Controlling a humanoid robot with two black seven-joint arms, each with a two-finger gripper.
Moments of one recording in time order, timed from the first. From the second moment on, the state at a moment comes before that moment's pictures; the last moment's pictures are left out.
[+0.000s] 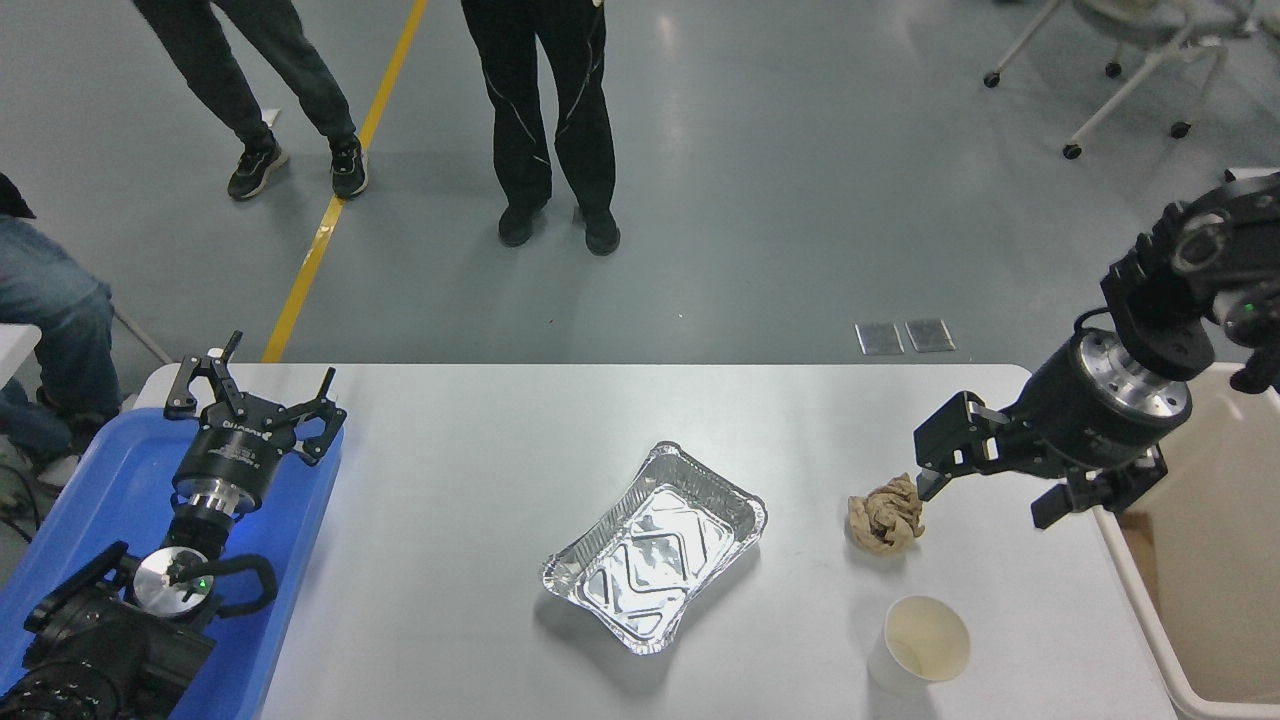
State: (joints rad) left arm -0.54 0.22 -1.14 -0.31 -0.10 -0.79 -0.16; right arm 1.96 -0.61 -1.10 1.58 -0.06 0.61 -0.24
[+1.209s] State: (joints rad) left arm -0.54 0.22 -1.14 -0.31 -0.10 -0.79 -0.16; right arm 1.32 -0.71 -0.73 1.40 -0.34 0.44 -0.24
